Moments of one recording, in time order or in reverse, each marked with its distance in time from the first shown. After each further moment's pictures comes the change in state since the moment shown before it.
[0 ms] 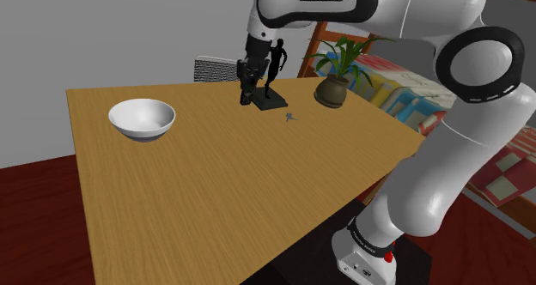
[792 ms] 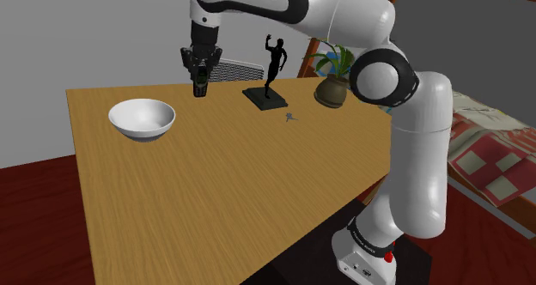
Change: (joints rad) arm 0.100 0.474 0.059 0.668 -0.010 -0.192 0.159
